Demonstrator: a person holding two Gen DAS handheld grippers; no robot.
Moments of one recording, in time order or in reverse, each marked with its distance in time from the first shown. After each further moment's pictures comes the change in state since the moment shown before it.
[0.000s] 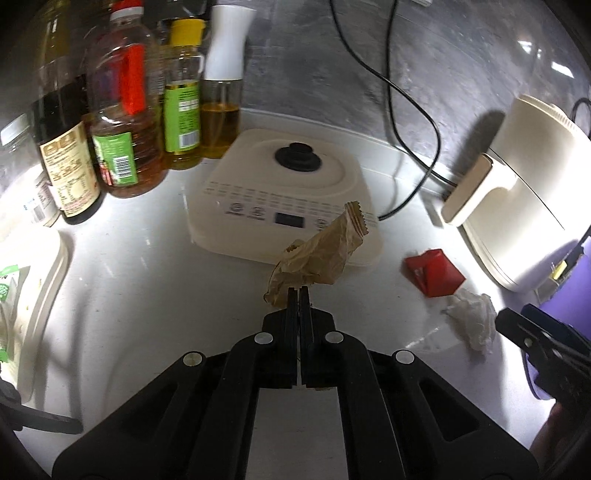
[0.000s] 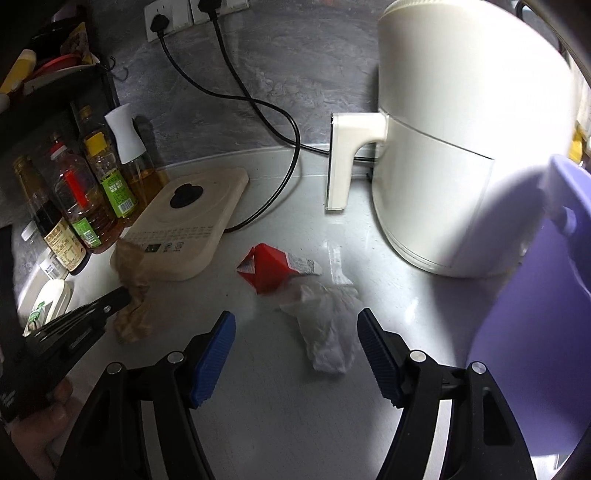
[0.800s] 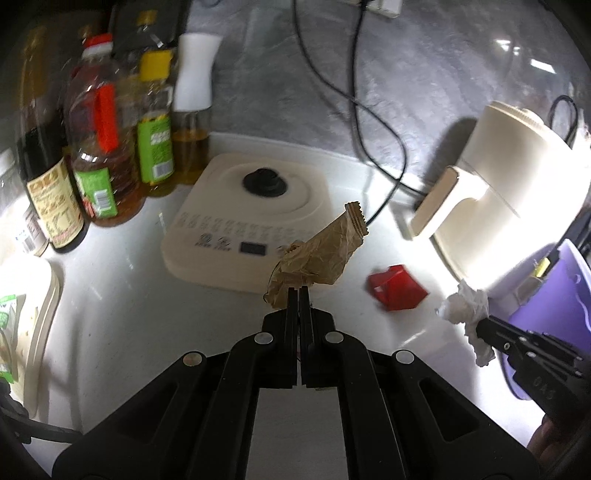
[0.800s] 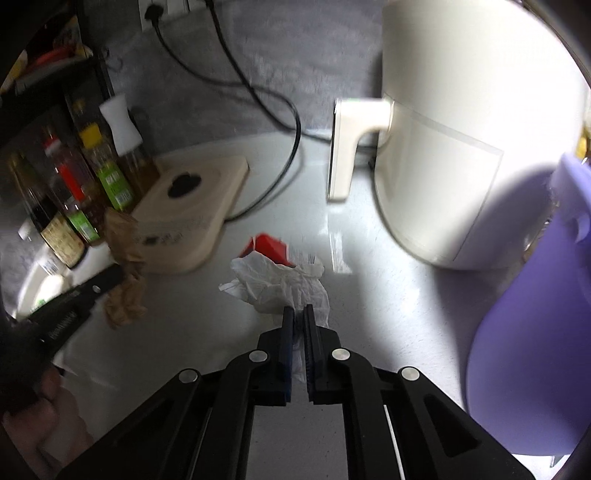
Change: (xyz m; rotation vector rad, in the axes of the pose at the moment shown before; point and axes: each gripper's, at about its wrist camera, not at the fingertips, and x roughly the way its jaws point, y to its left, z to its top) left arm -0.018 -0.026 0.015 0.058 -0.042 -0.075; right arm -0.018 0.004 0.002 0.005 0.019 0.011
